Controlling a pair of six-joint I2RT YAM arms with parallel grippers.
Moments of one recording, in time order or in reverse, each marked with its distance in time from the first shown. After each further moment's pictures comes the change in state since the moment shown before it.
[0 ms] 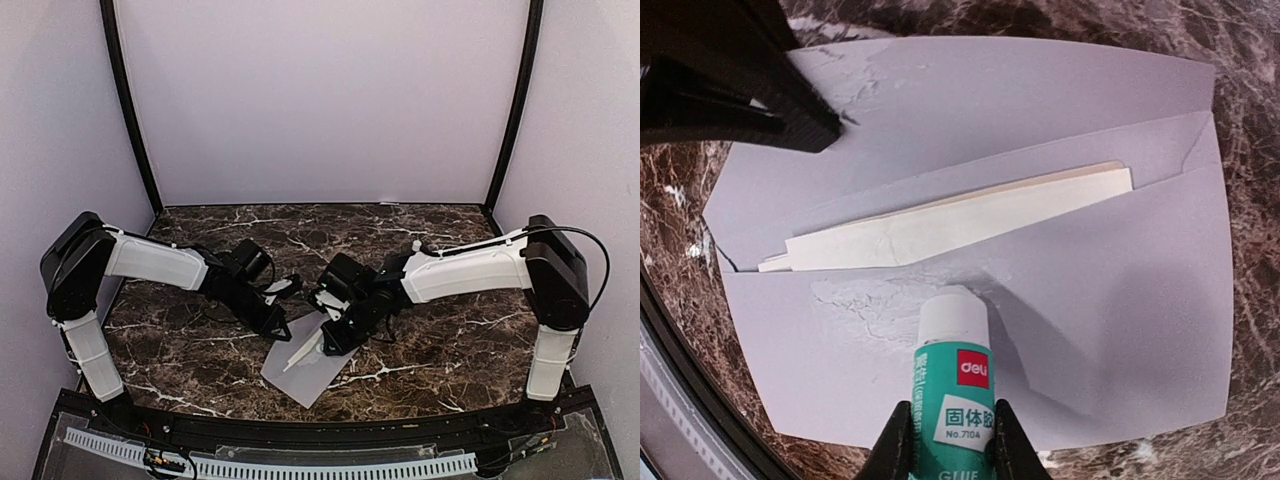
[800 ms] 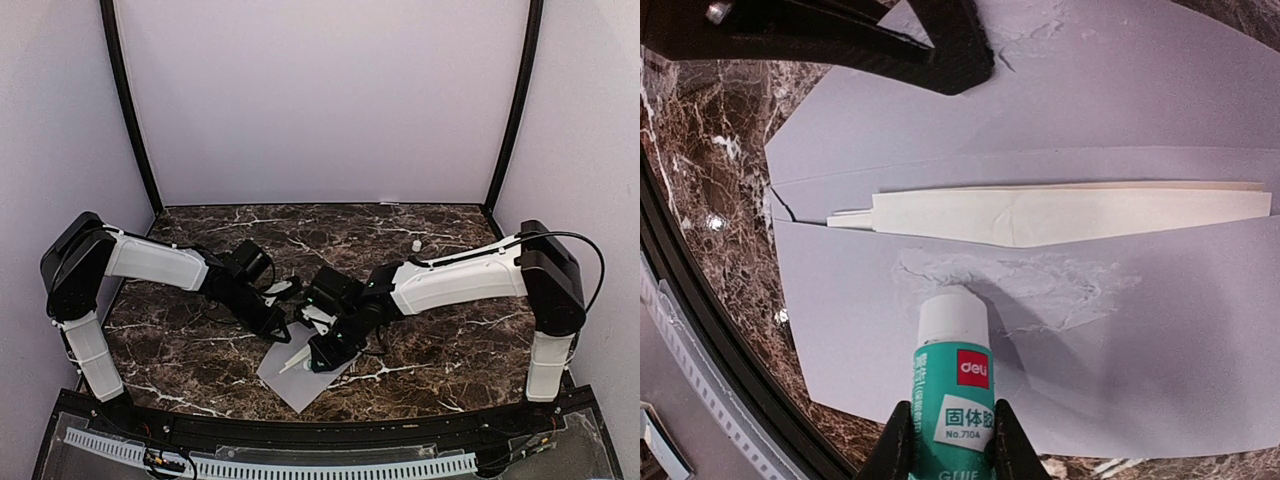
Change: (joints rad) left arm -0.001 0.000 0.000 -0.019 0.000 -0.003; right arm 0.089 0.029 0.037 -0.011 -0.062 0.057
